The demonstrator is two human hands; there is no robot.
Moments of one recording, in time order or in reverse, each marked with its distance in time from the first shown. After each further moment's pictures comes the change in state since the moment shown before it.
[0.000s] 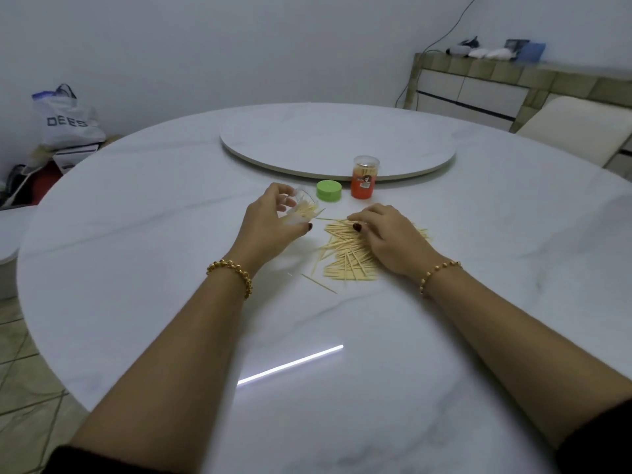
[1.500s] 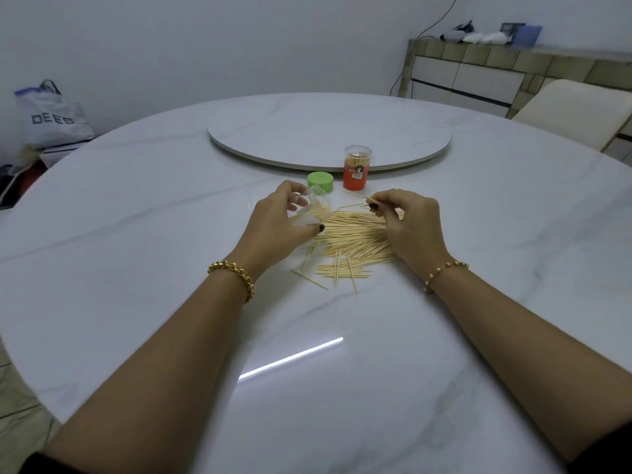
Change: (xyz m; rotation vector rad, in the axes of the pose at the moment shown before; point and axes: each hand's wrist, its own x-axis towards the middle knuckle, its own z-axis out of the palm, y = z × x) left_hand -0.003 0.009 0.021 0.070 -0.088 0.075; right_hand -0.014 0.007 -0.007 0.283 0.524 0.018
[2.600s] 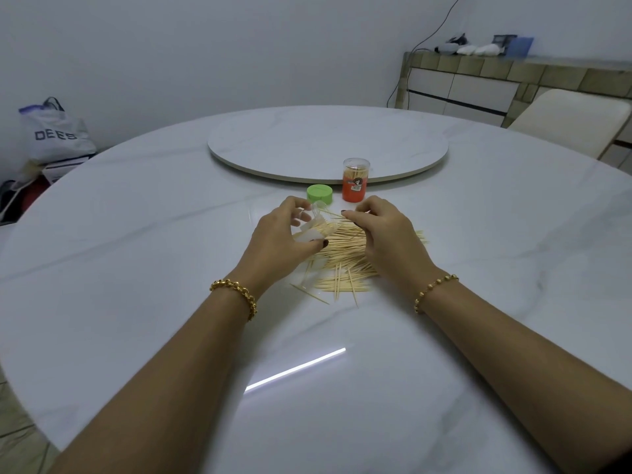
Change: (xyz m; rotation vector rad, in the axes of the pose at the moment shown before) left_hand -0.002 0.005 0.002 0.033 -0.009 0.022; right_hand 0.000 -0.016 0.016 -0.285 -0.141 -0.263
